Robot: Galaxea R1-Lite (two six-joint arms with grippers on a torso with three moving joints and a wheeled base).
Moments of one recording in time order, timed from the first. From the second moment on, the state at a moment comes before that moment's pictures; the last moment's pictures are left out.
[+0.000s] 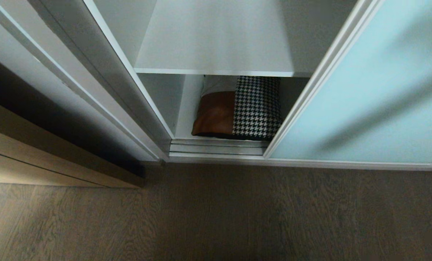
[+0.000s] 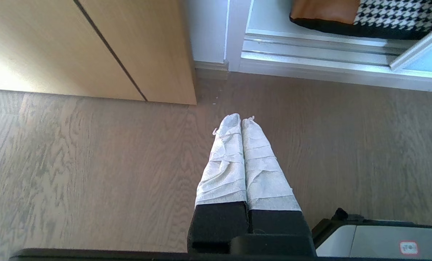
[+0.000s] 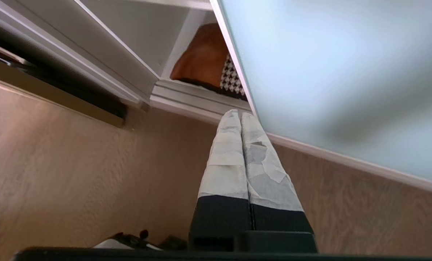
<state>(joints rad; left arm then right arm) 0.00 0.00 0.00 -0.03 0.00 -0.04 0.32 0.86 -1.01 0.11 0.06 0.08</state>
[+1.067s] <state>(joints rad) 0.00 0.00 0.00 -0.03 0.00 -0.04 0.39 0.94 -1.04 -0.01 0.14 0.13</state>
